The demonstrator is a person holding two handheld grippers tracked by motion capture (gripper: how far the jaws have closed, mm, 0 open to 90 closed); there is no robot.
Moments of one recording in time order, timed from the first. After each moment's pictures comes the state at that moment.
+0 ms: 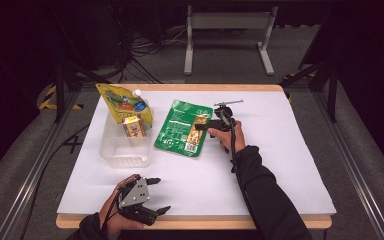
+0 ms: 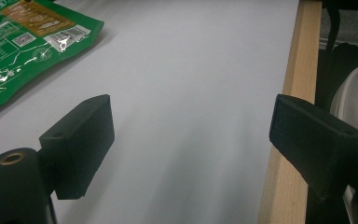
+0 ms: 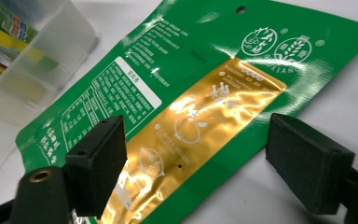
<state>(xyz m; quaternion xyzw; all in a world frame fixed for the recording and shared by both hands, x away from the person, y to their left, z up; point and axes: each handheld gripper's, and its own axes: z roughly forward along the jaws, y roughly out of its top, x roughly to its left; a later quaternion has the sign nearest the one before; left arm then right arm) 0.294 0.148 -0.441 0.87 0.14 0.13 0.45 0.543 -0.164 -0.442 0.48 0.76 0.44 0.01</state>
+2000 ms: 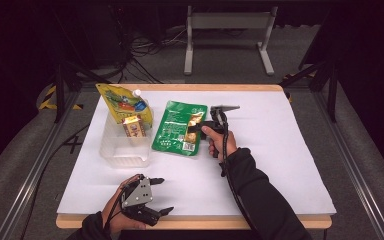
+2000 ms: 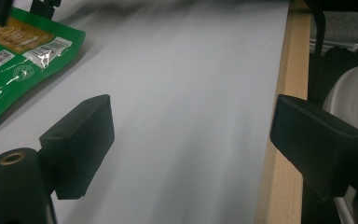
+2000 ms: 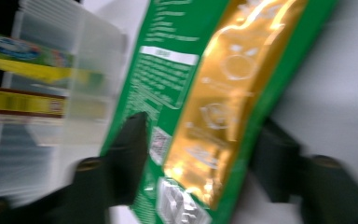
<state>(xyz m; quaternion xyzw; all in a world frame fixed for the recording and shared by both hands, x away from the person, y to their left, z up) 0.295 0.141 -0.439 0.87 0.13 0.12 0.45 0.529 -0.140 -0.441 0.62 0.66 0.40 -0.14</state>
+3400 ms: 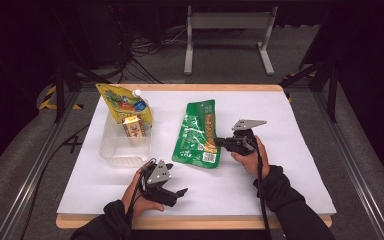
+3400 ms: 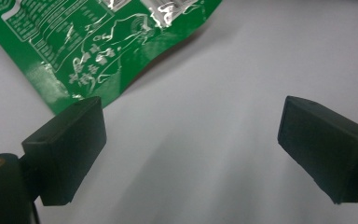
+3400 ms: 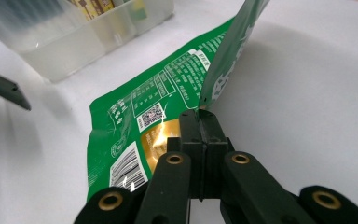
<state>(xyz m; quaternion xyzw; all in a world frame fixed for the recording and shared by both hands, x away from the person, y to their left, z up) 0.341 0.097 -0.448 0.86 0.22 0.12 0.43 0.441 -0.211 -0.417 0.32 0.81 0.47 0.10</state>
